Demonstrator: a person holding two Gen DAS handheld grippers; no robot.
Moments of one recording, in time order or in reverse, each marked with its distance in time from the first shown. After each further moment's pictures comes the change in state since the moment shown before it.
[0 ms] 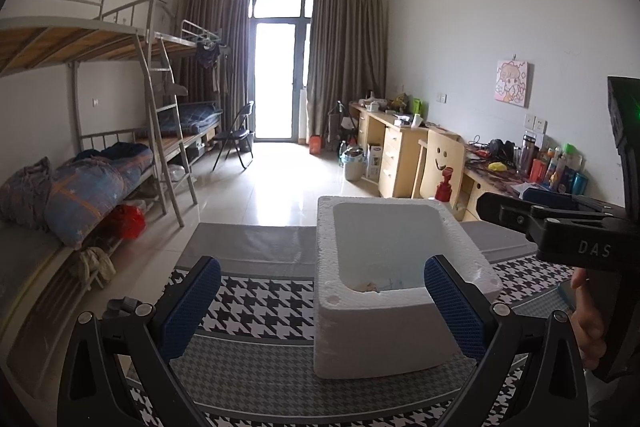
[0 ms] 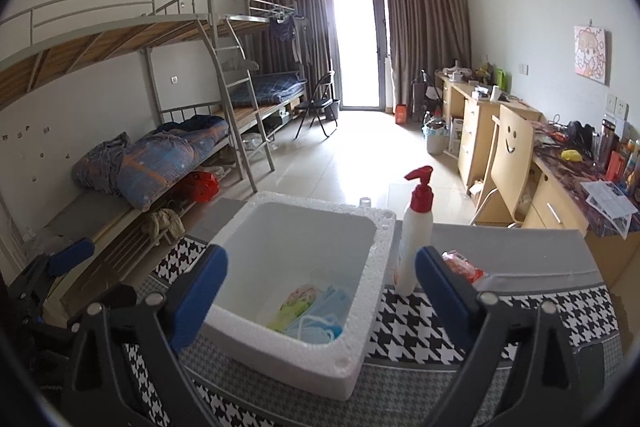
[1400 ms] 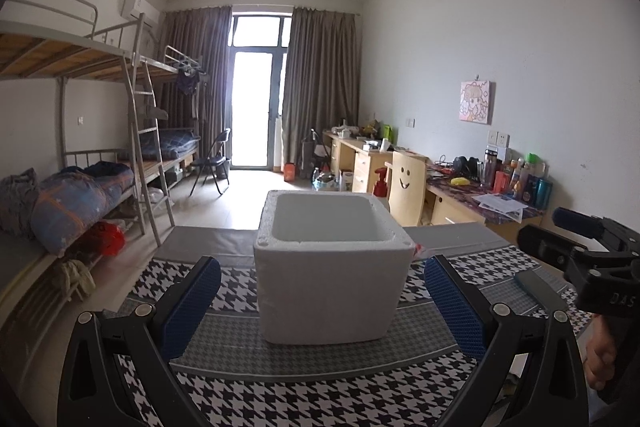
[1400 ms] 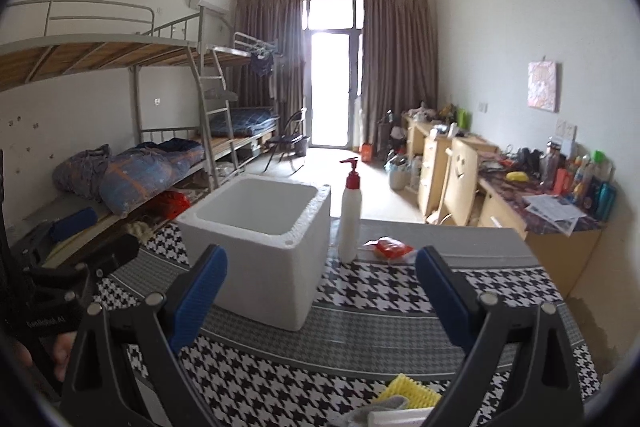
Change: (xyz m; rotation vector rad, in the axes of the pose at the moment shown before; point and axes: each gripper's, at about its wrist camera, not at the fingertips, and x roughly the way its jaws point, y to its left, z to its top) left arm -0.065 -0.043 -0.053 0.011 -0.121 -0.089; right arm -0.111 -0.019 -0.090 -0.049 -0.174 -0.139
